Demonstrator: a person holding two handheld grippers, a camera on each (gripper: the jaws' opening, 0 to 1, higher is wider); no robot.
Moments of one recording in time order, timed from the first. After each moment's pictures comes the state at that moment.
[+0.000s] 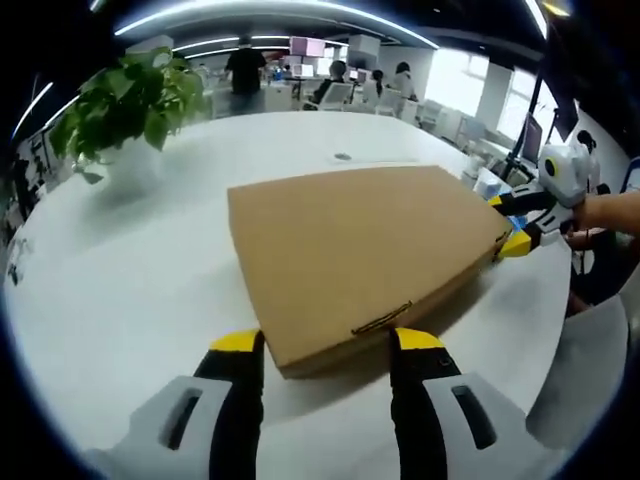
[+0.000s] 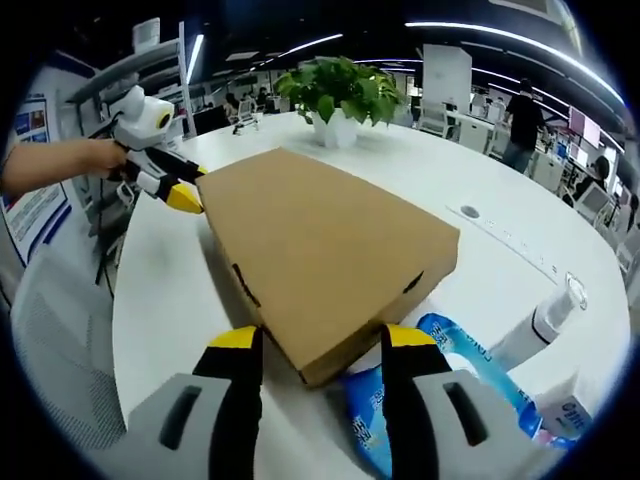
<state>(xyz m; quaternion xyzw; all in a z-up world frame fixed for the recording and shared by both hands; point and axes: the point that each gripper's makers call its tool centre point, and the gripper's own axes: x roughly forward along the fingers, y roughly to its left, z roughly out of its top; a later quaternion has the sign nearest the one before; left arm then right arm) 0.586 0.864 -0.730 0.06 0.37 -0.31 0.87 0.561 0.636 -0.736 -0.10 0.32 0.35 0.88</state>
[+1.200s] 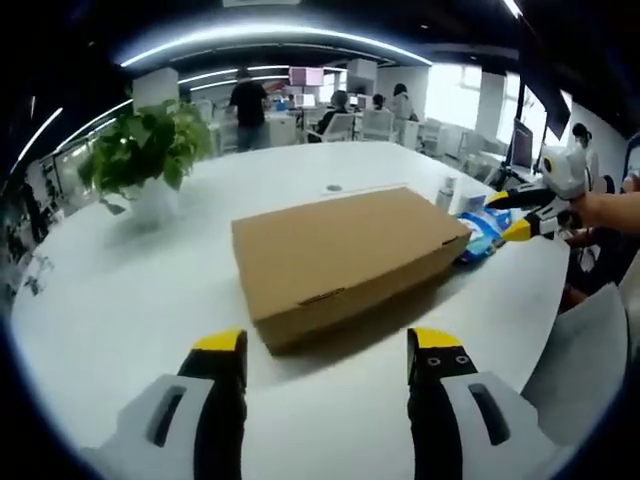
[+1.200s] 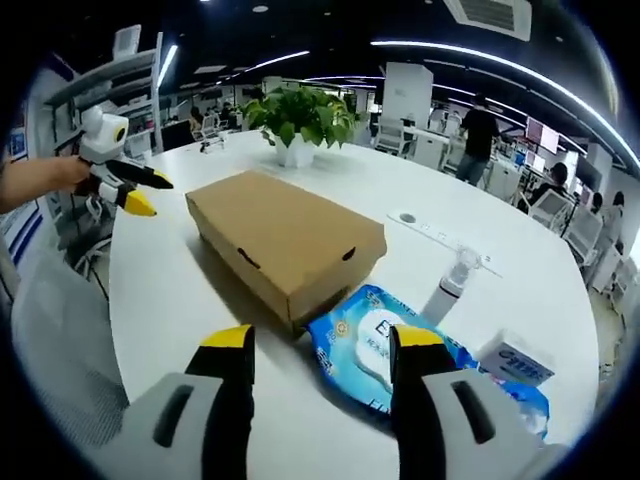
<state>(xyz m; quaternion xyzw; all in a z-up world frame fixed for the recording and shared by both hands) 0.524 0.863 -0.679 0.07 0.30 -0.30 0.90 0.505 0.567 -0.689 -0.11 0.28 0.25 0.92</state>
